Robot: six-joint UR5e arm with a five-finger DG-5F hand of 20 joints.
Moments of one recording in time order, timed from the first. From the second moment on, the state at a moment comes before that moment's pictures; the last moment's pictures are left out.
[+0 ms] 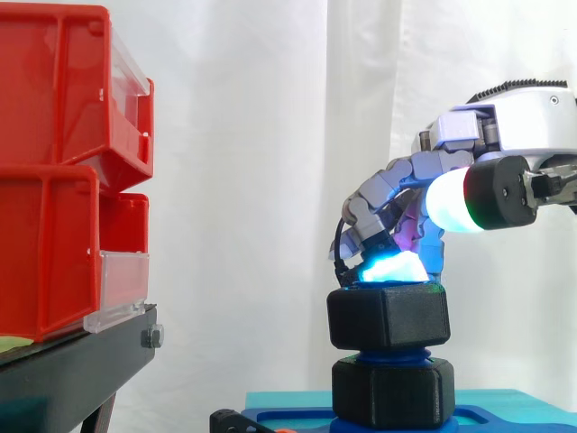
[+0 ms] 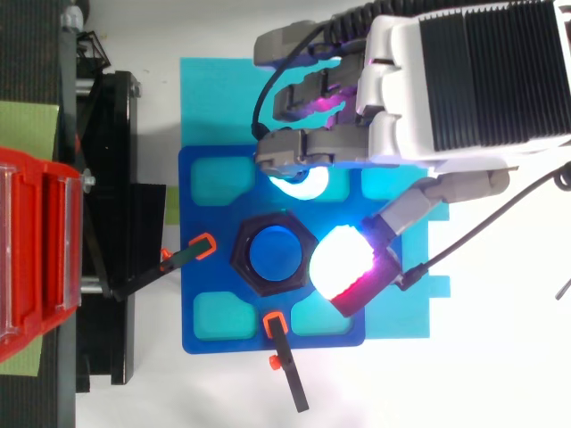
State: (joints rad) arm 0.03 -2.19 -1.19 -2.94 -1.77 -1.44
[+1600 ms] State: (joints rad) arm 0.11 -2.19 -1.12 -2.99 -1.69 -1.44
